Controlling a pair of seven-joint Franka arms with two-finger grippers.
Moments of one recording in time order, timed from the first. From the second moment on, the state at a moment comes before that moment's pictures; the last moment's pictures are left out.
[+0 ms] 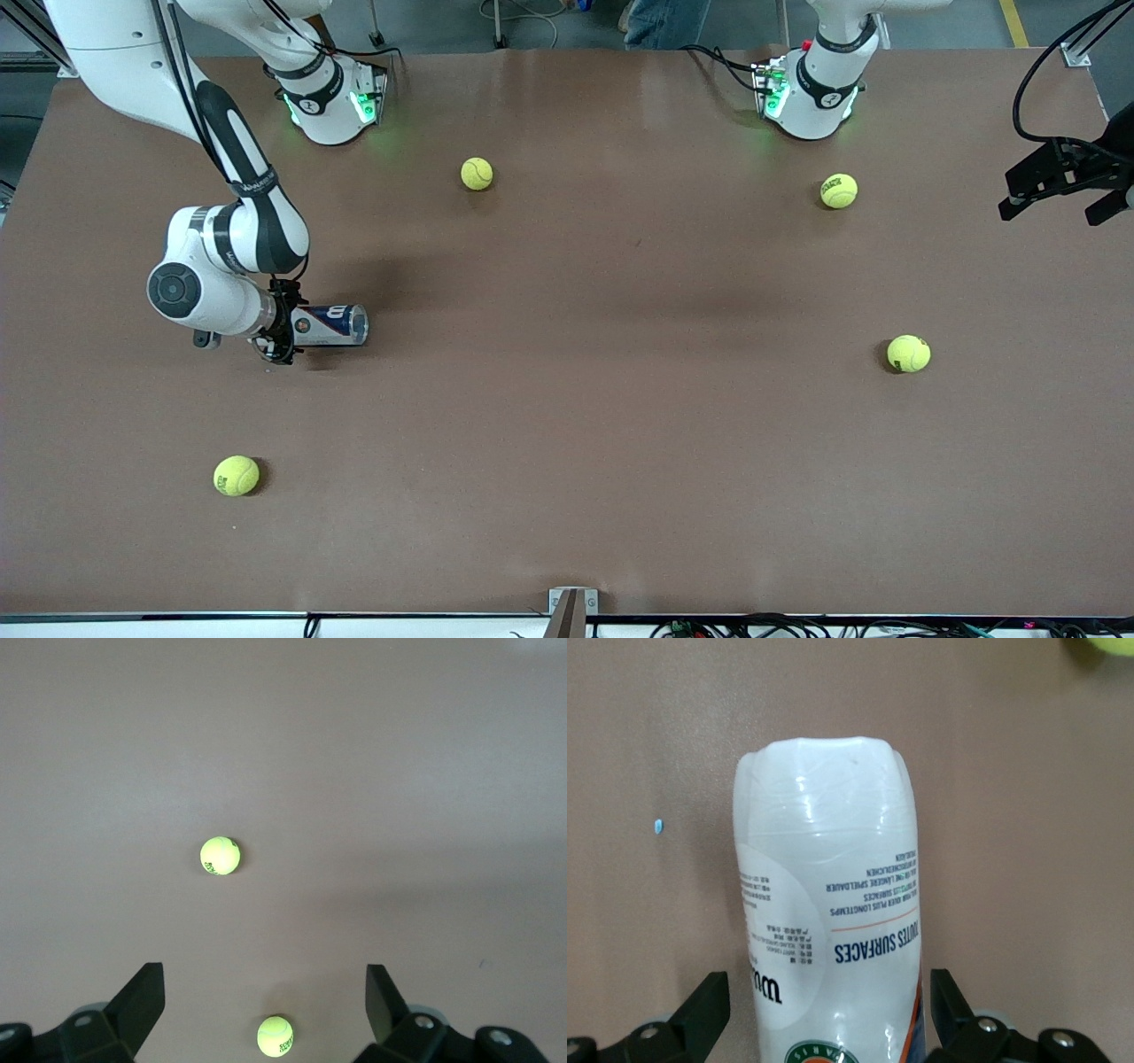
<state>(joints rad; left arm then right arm) -0.08 -0.05 0.07 -1.55 -0.02 1.56 0.06 0.11 0.38 -0.08 -2.17 0.02 2.35 1.64</state>
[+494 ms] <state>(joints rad) -0.08 -0.05 0.07 -1.55 -0.02 1.56 0.06 0.12 0.40 -0.08 -2.18 0.02 2.37 1.64</state>
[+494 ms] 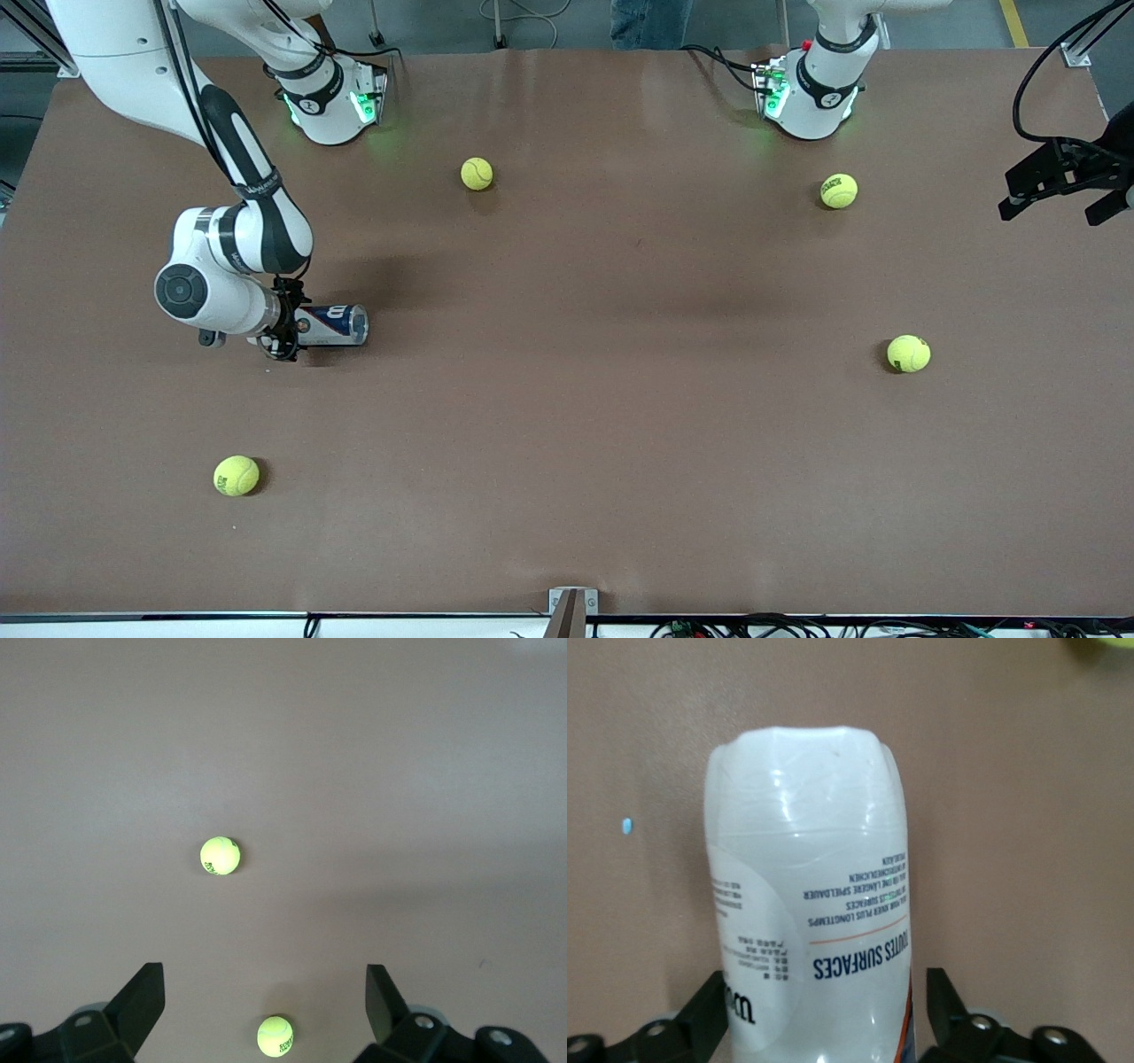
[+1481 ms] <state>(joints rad) -0.08 -0.05 0.07 -1.55 -0.02 1.56 0.06 0.23 0.41 -0.03 -2.08 0.15 2.31 1.65</state>
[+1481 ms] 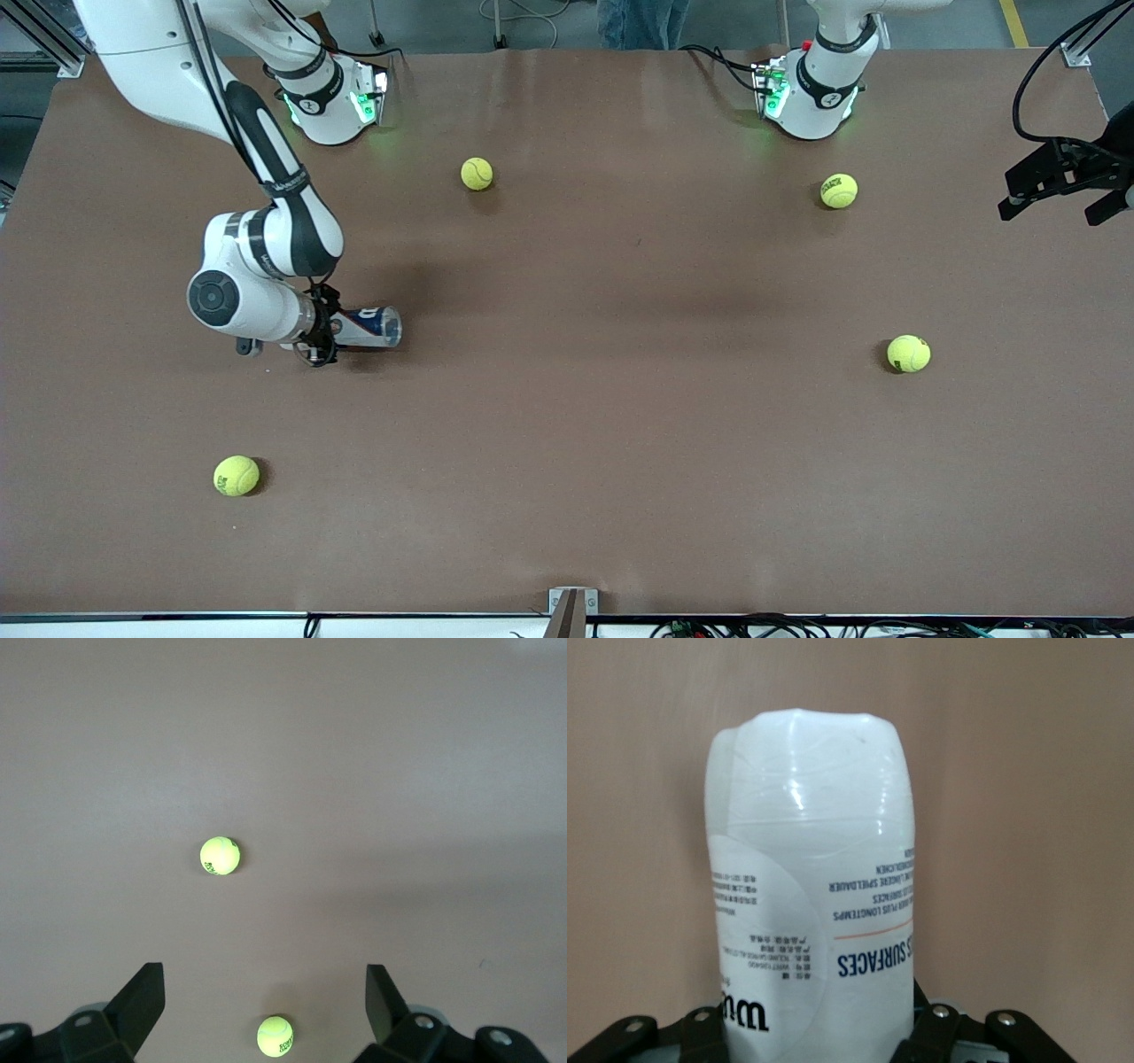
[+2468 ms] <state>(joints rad) -0.08 -0.05 0.07 -1.55 -0.02 1.56 0.06 0.69 0.54 -0.03 -1.72 0.15 2.29 1.85</state>
